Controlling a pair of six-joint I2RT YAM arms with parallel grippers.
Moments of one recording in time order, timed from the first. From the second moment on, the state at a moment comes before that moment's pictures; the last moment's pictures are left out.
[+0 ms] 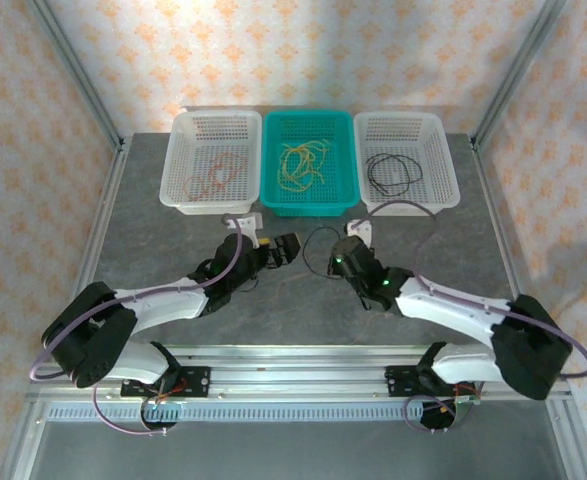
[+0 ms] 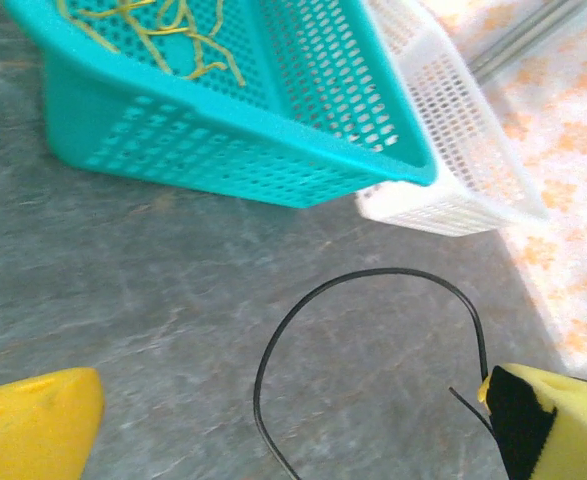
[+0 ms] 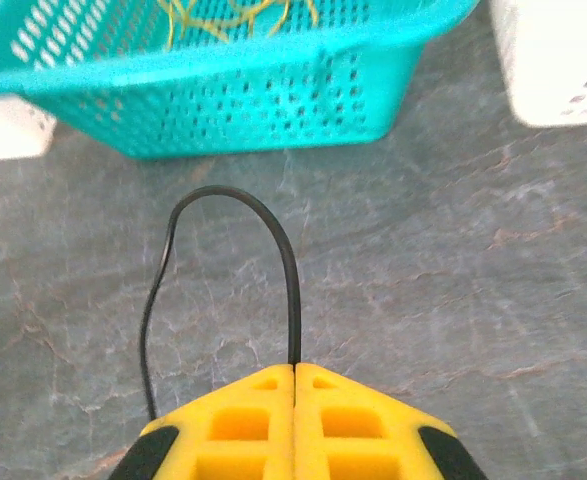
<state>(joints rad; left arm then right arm) -0.67 1.38 0.53 0.49 -0.08 -0.78 0.81 1.22 0.63 -0.10 0.46 0.63</state>
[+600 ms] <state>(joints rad) -0.78 1.48 0.79 0.49 -0.09 -0.72 0.68 0.99 0.76 -0.29 0.47 0.65</state>
